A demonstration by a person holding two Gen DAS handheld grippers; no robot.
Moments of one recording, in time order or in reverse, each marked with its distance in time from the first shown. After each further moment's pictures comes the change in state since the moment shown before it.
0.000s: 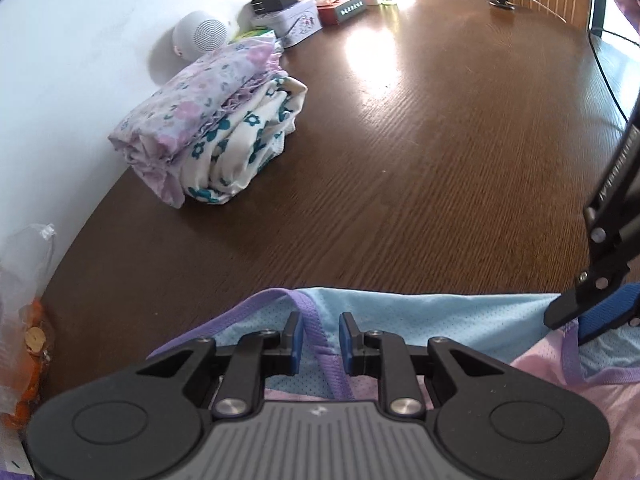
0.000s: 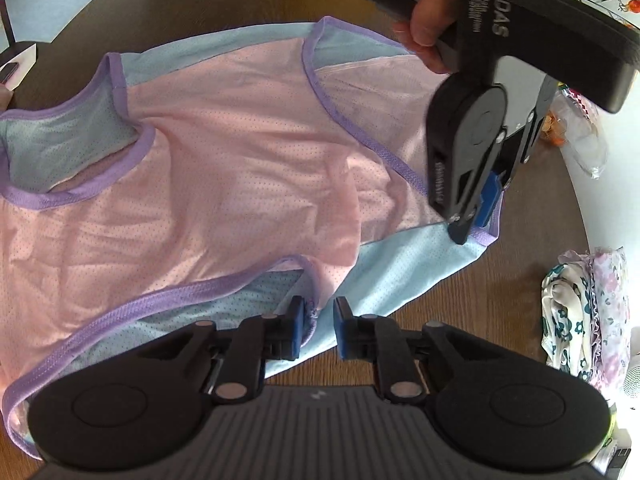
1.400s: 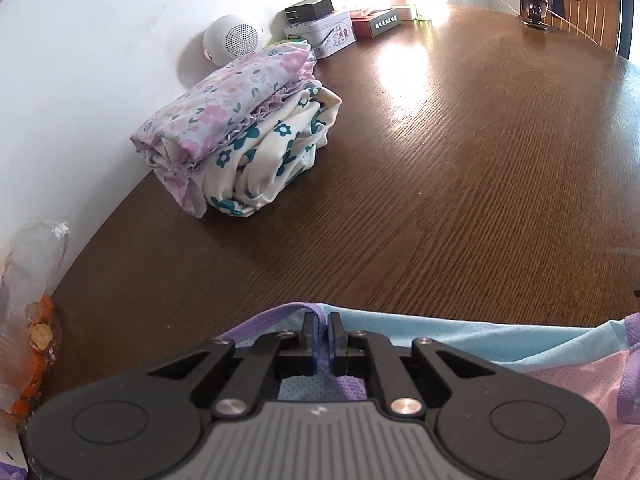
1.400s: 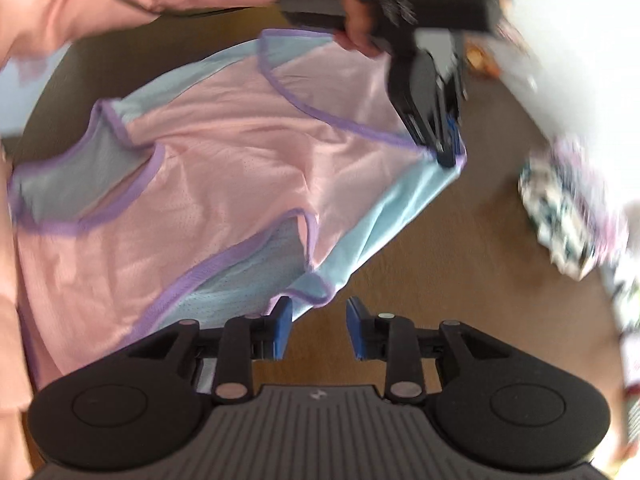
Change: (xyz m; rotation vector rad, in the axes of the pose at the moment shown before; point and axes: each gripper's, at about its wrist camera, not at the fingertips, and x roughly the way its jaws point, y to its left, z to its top) left arm 0.012 0.004 0.002 -0.046 -0.053 0.082; right arm -0.037 0.024 -0.052 0.384 -0.058 -0.005
